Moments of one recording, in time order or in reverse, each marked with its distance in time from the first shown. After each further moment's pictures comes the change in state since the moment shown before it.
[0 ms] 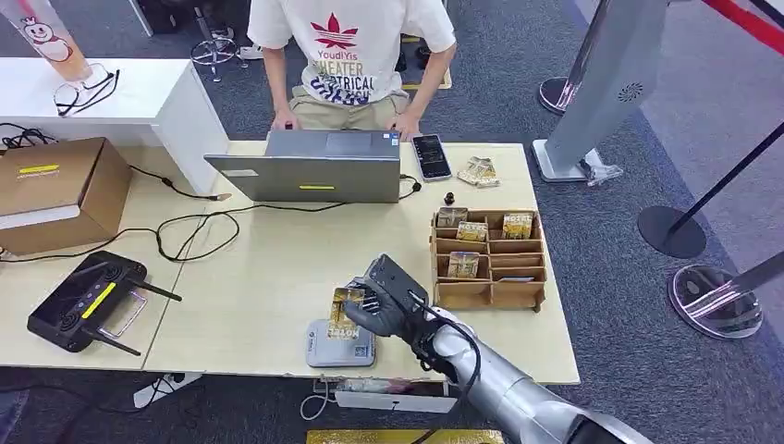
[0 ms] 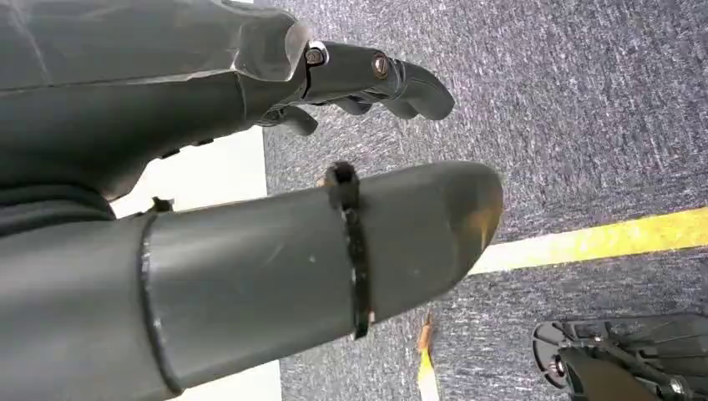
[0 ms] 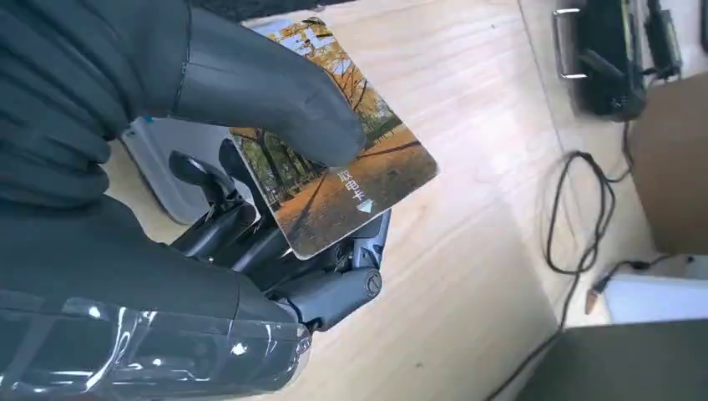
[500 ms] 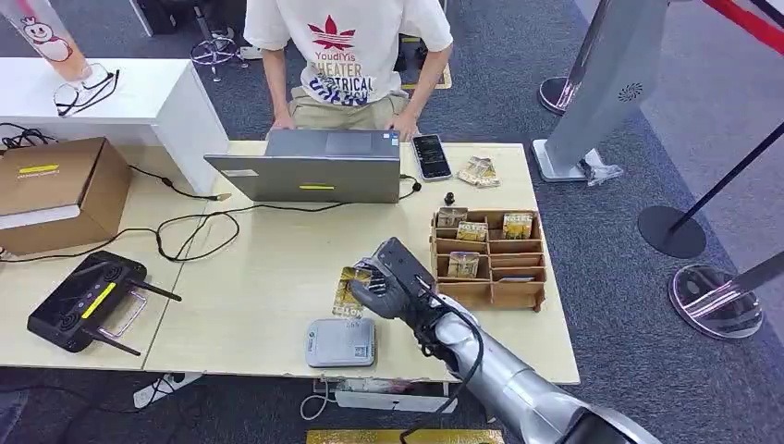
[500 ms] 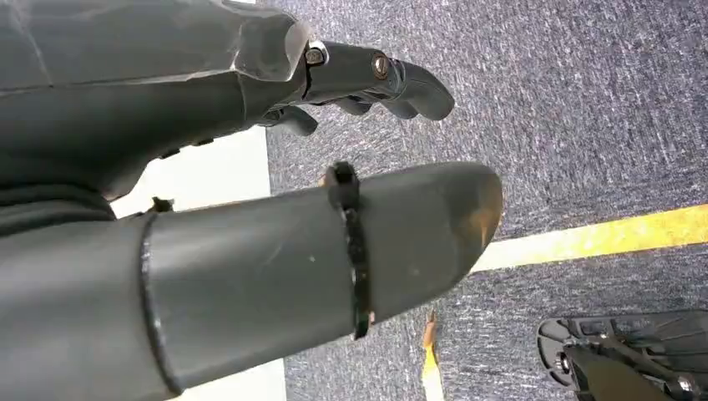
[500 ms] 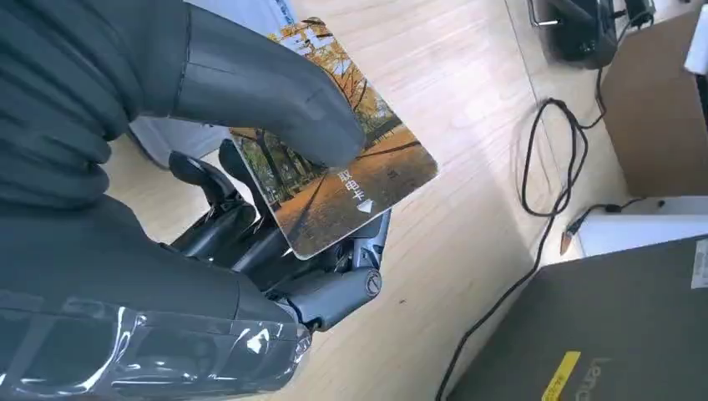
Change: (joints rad) left arm 0.000 0.001 0.000 0.000 0.001 -0.008 0.003; right arm -0.018 0.003 -0.051 0.001 0.015 -0.060 -0.002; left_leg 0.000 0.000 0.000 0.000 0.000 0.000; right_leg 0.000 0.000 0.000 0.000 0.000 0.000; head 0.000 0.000
